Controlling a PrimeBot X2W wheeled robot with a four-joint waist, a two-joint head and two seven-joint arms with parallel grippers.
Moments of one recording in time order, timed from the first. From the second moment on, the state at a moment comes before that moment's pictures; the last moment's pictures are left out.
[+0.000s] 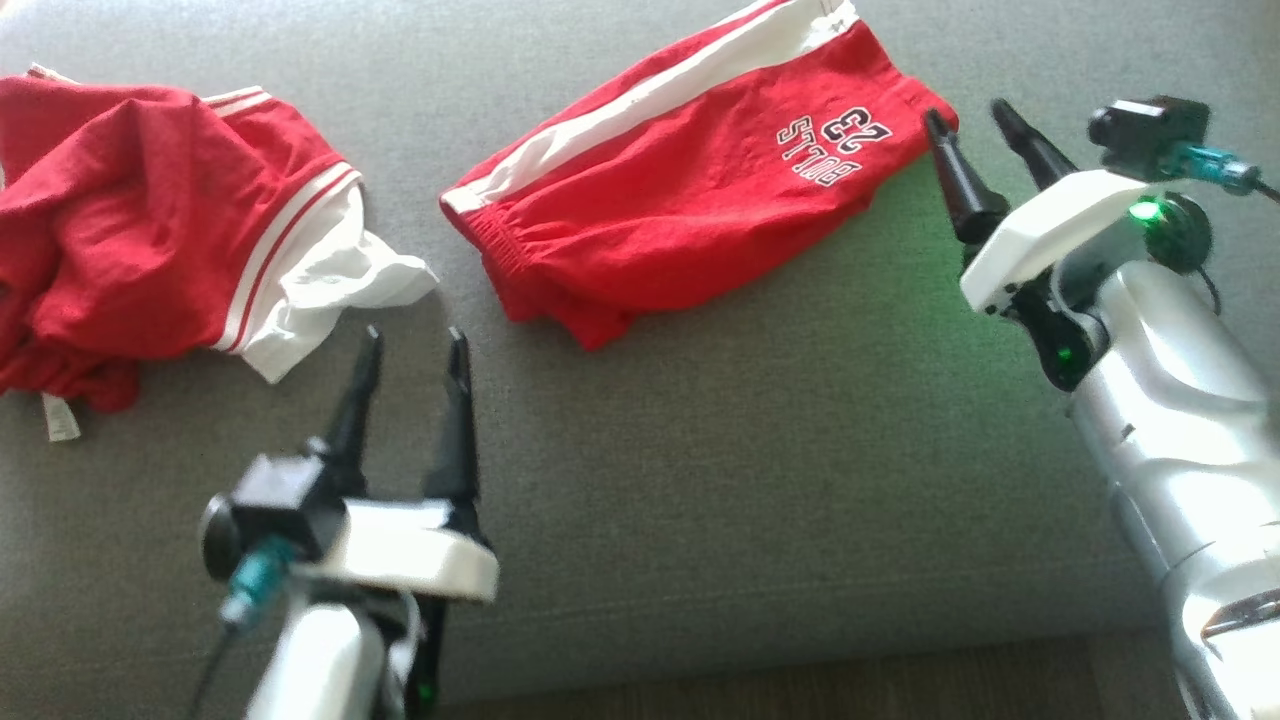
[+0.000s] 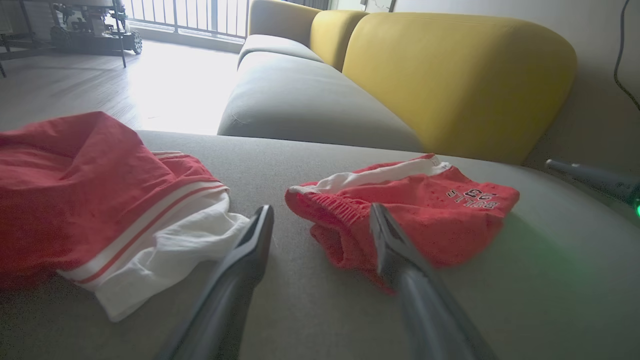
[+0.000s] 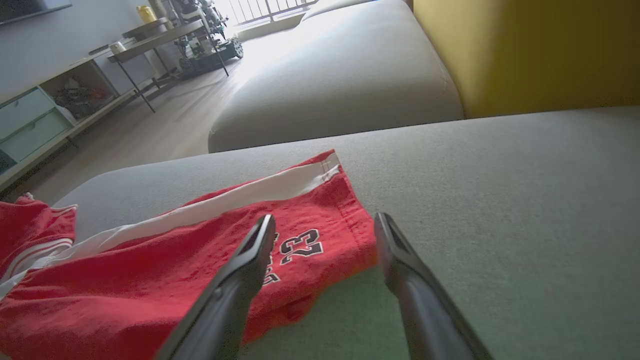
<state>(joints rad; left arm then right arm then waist) -0.12 0.08 -0.30 0.06 -0.28 0.08 -0.26 -0.89 -0.19 0.33 1.01 0.55 0.13 -0.22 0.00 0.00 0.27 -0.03</state>
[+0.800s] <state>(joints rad) -0.11 0.06 -0.42 -0.01 -0.19 0.03 -0.26 -1.01 -0.20 -0.18 1.31 0.16 0.13 -0.11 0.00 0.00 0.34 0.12</state>
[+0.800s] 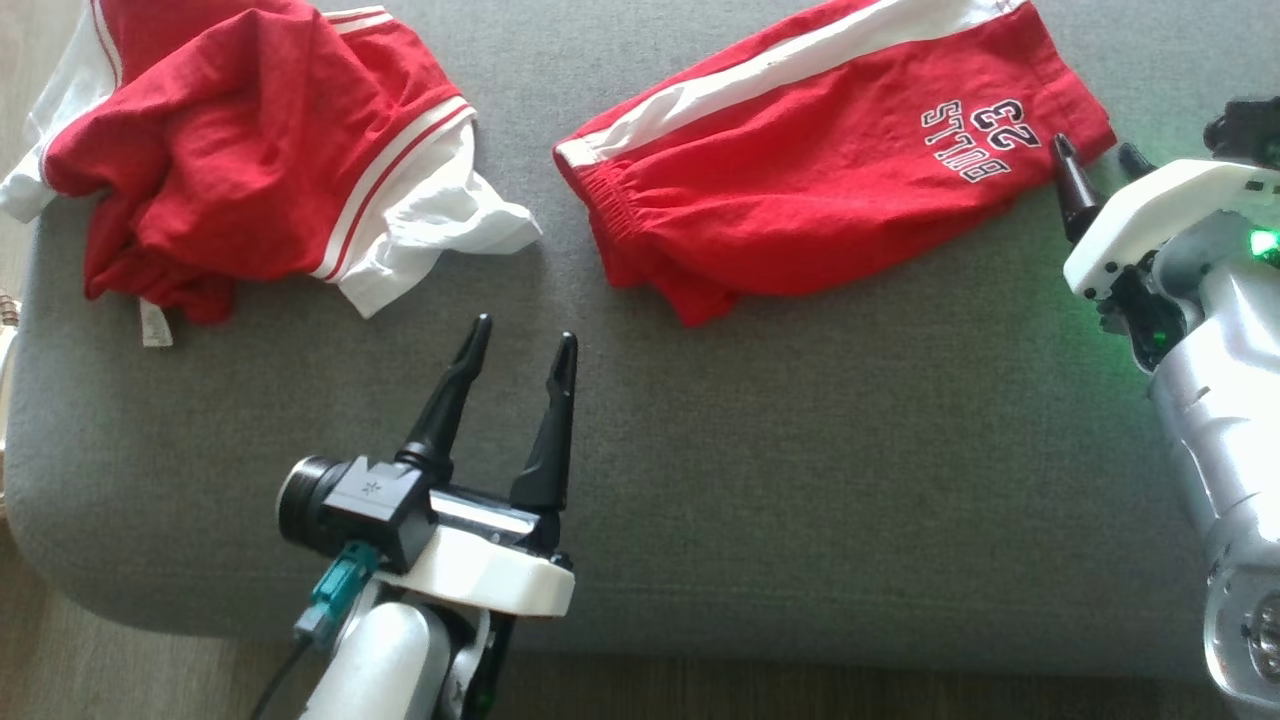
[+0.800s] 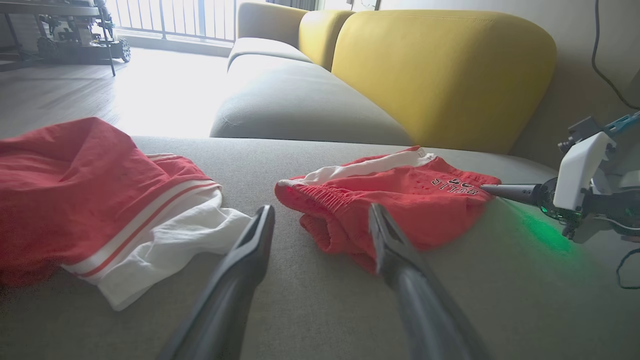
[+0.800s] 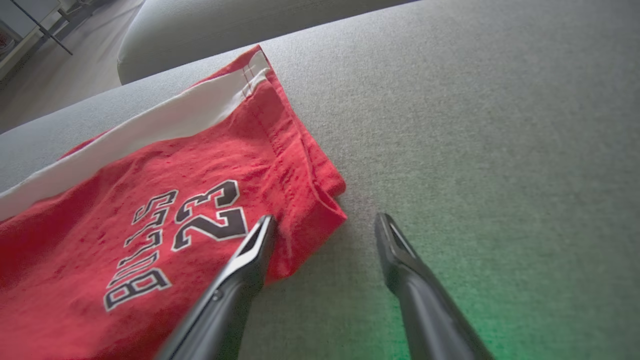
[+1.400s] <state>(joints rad) -0.15 0.05 -0.45 0.00 -0.19 0.01 -0.26 -1.01 -0.15 -0.55 1.27 -0.17 0.13 -0.09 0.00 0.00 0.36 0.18</state>
